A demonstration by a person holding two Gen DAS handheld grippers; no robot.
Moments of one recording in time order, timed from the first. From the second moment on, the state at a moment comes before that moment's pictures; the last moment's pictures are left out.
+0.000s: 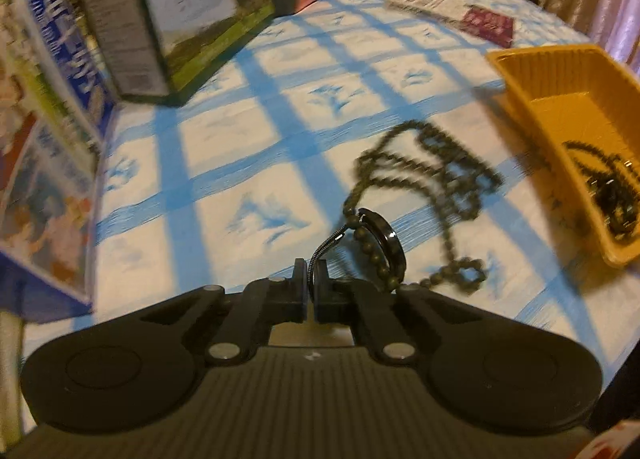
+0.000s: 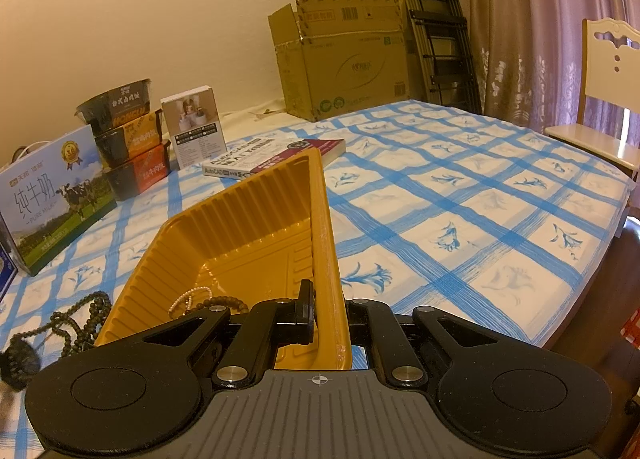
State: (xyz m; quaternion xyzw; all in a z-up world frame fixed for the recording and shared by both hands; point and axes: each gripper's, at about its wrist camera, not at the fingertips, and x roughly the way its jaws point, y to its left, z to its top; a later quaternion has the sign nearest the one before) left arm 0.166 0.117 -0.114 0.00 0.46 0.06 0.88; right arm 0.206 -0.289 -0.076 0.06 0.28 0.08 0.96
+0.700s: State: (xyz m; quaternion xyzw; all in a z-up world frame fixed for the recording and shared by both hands) left arm 0.144 0.126 -0.102 -0.10 0.43 0.04 0.89; right arm 0.208 -0.289 -0.077 0.06 0.28 0.08 0.96
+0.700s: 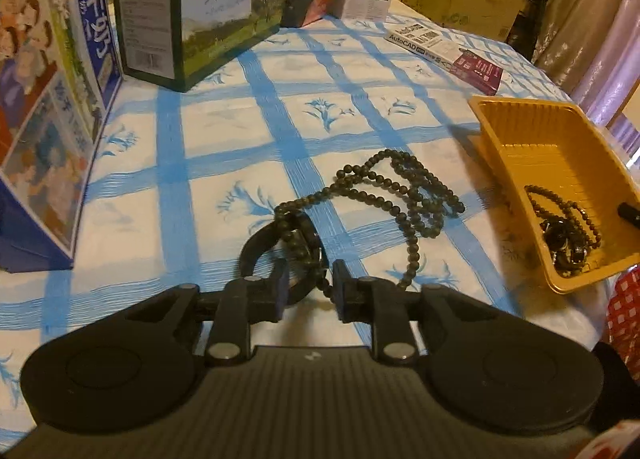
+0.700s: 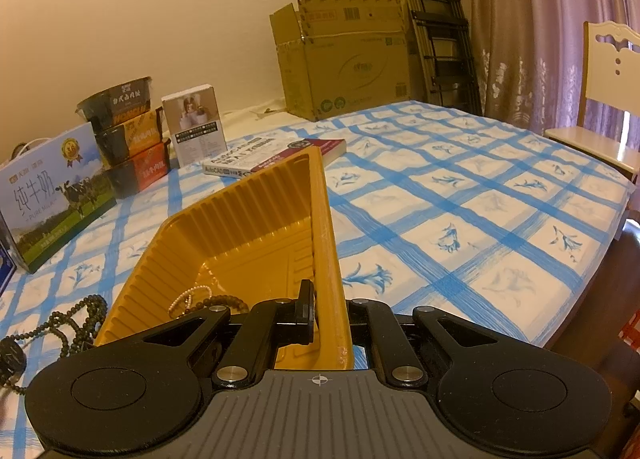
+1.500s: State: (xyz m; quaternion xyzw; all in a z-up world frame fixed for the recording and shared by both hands) left arm 0.157 0.092 -0.076 -0.09 0.38 -0.04 0.92; right arm 0.207 -0.290 -0.079 0.06 0.28 0.08 0.96
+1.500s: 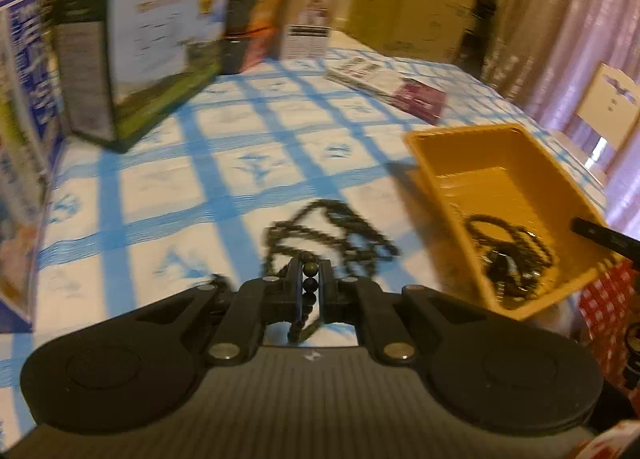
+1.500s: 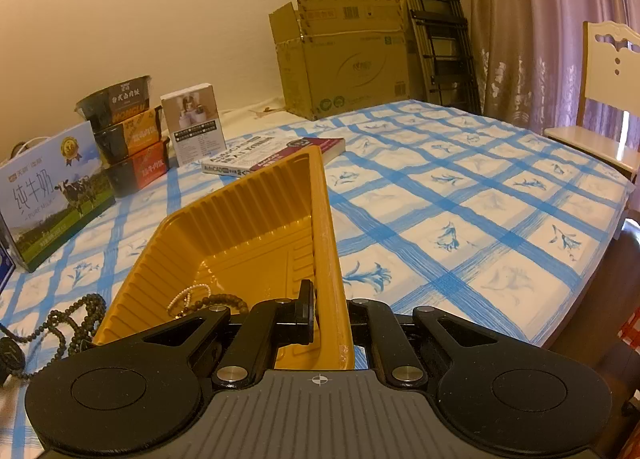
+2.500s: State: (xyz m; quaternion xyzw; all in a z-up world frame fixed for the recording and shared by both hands) left arm 0.171 0.107 -0.114 -0.08 0.41 0.06 0.91; right arm 0.207 -0.288 -0.074 0.06 0.28 0.08 0.96
